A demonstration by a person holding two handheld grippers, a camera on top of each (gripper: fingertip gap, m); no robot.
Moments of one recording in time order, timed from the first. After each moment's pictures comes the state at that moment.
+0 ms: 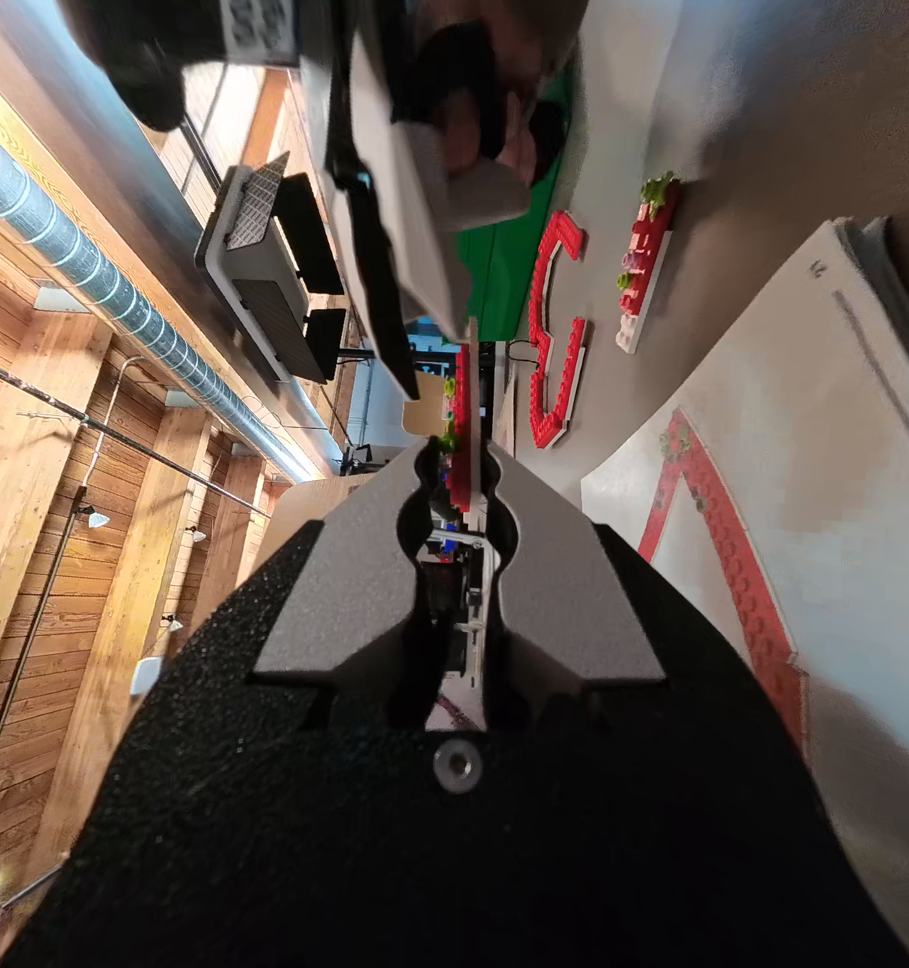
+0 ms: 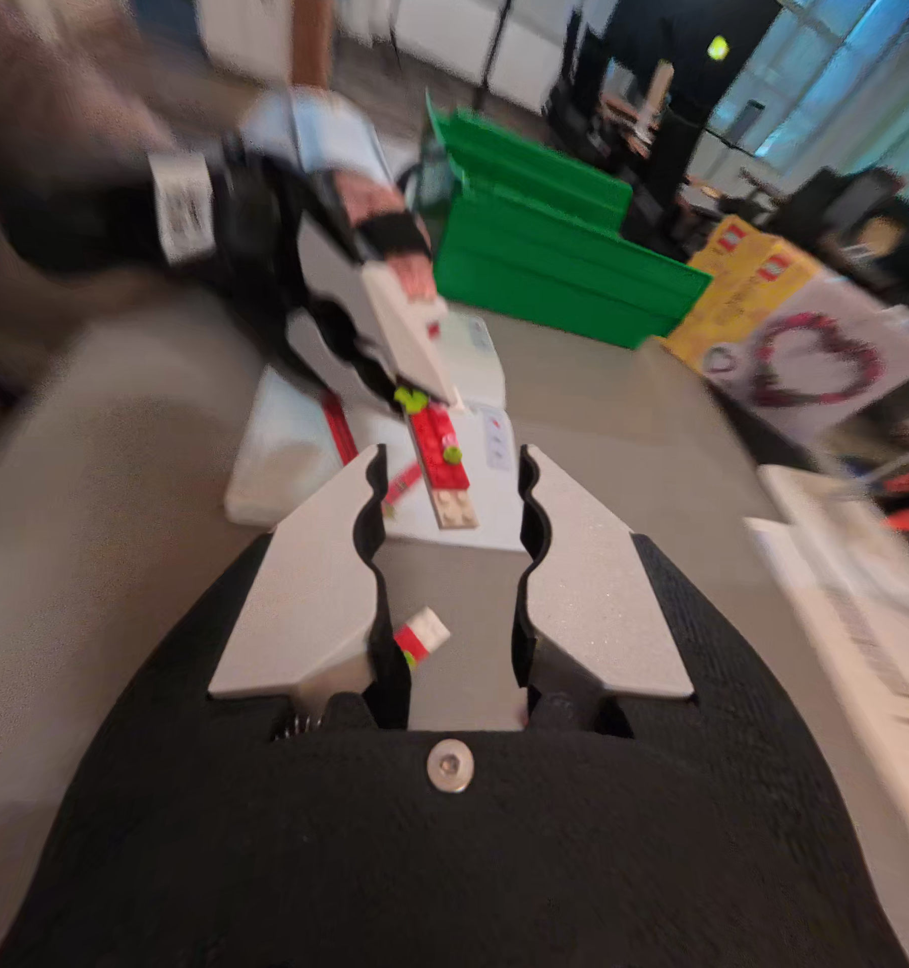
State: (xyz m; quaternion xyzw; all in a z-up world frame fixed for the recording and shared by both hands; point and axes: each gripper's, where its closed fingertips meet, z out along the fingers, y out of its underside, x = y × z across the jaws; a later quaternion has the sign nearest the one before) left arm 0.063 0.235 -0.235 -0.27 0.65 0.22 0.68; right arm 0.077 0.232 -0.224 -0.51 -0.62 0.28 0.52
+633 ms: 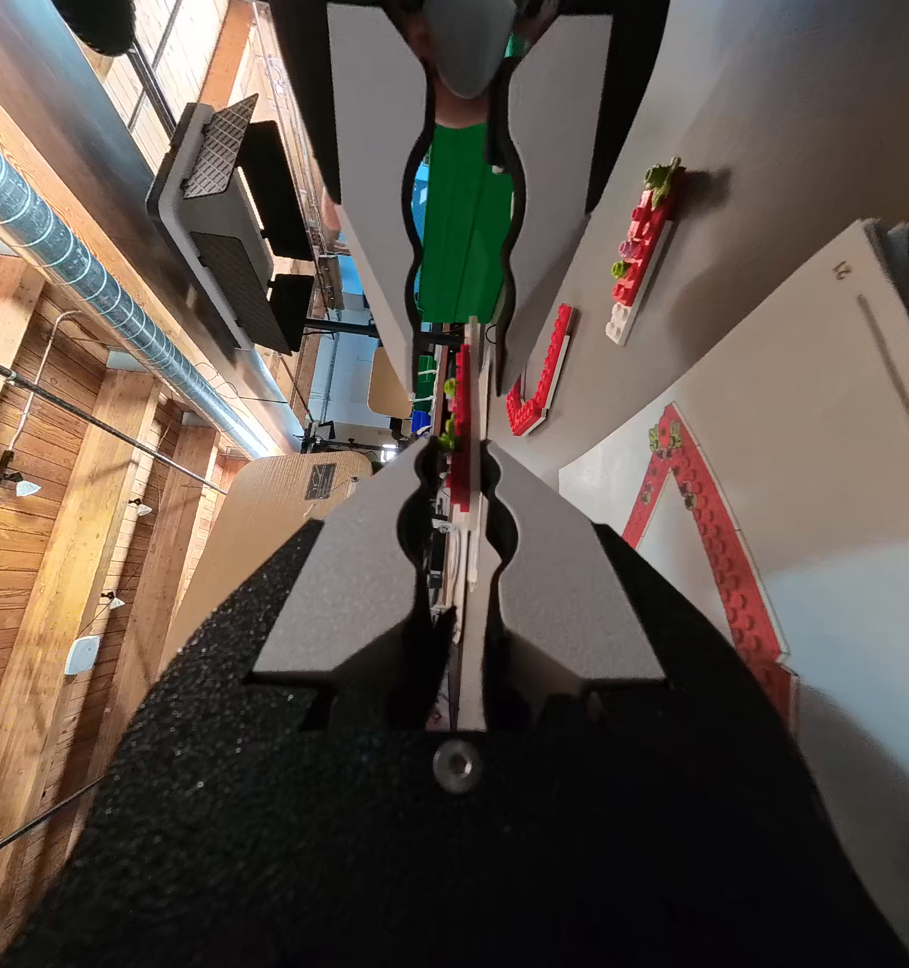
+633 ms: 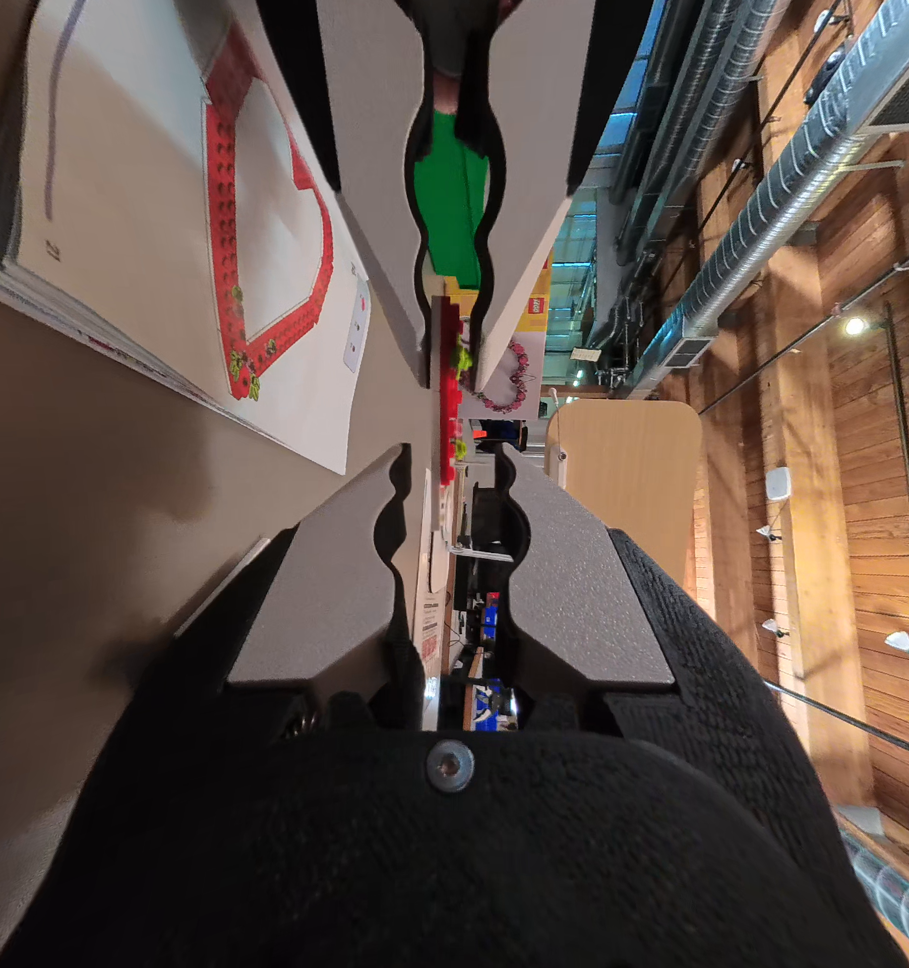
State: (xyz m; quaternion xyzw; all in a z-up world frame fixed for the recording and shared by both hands) left arm 0.060 0.244 -0.241 -0.31 0.65 0.20 0.67; right arm 0.071 0.246 -0.240 -0.30 -0.69 -0.24 0.61
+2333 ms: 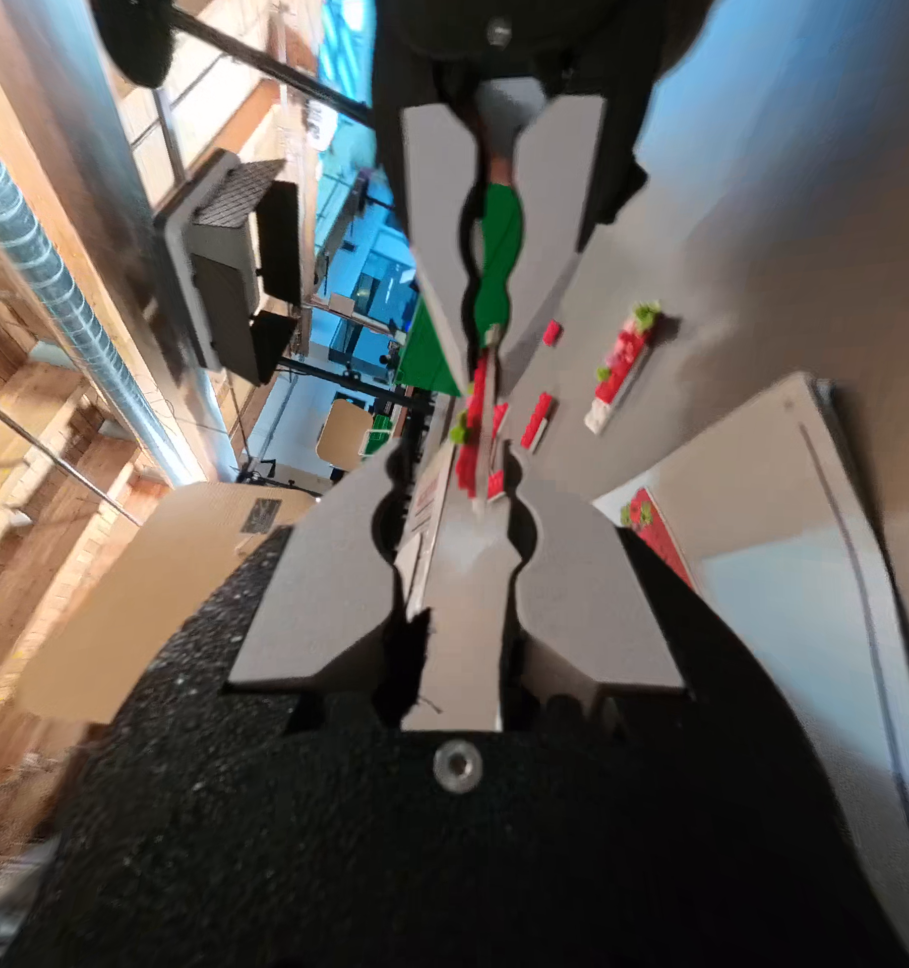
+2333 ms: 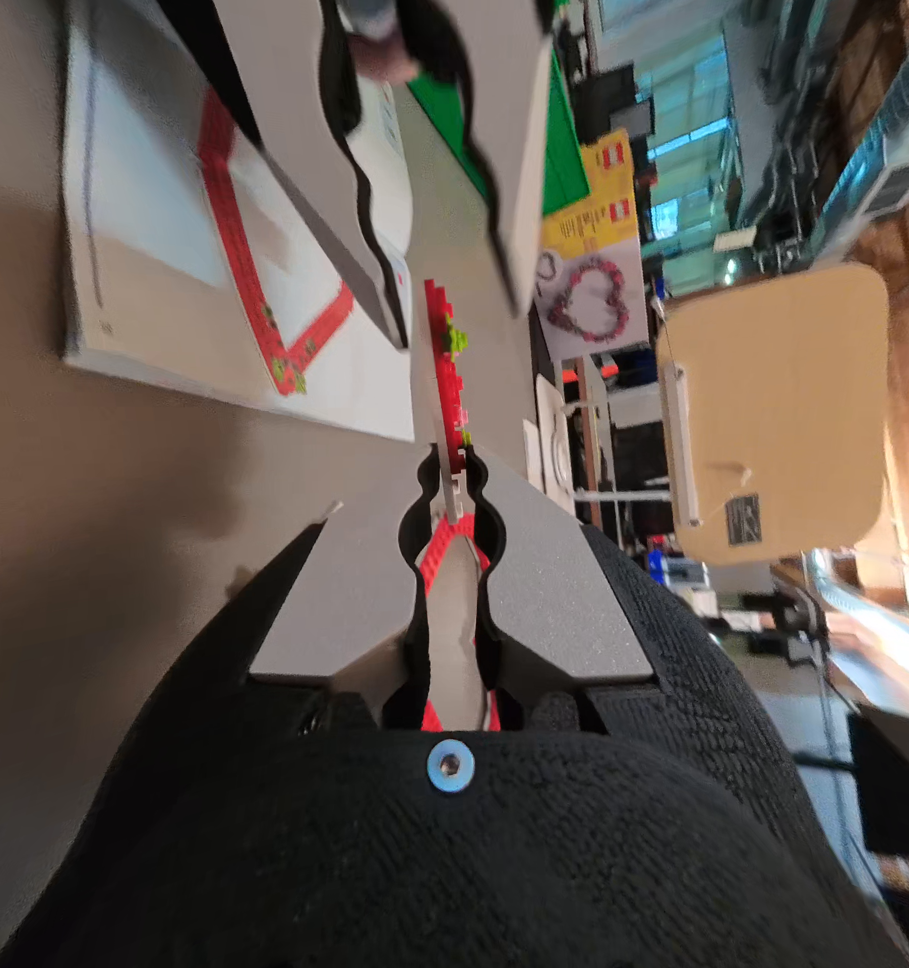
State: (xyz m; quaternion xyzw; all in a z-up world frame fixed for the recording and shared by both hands) left arm 0.069 0.223 -0.231 -0.33 0.63 0.06 0.70; right arm 0.094 0.237 -0.244 -0.46 -0.67 -0.14 0.56
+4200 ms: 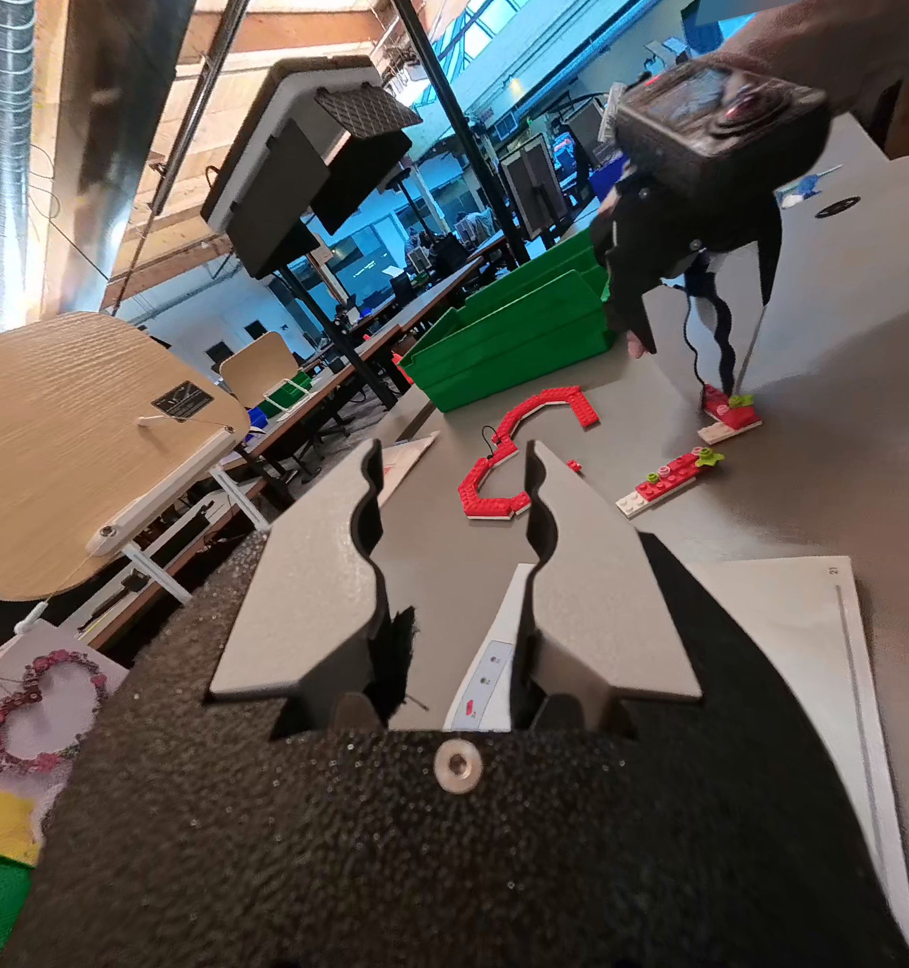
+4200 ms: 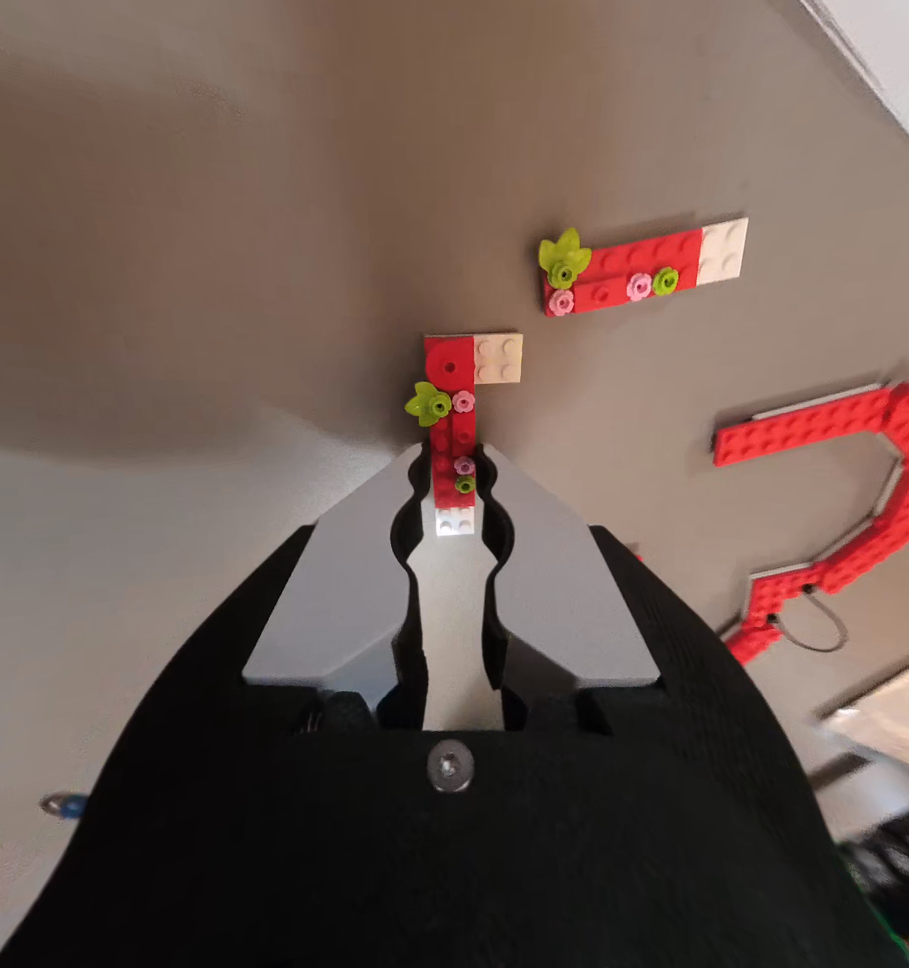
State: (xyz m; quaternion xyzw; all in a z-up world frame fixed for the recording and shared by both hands) left arm 0.029 0.251 -0.174 -0.49 0.50 -0.17 0.70; right arm 0.219 0.206 -0.316 -0.50 -0.86 0.00 0.05
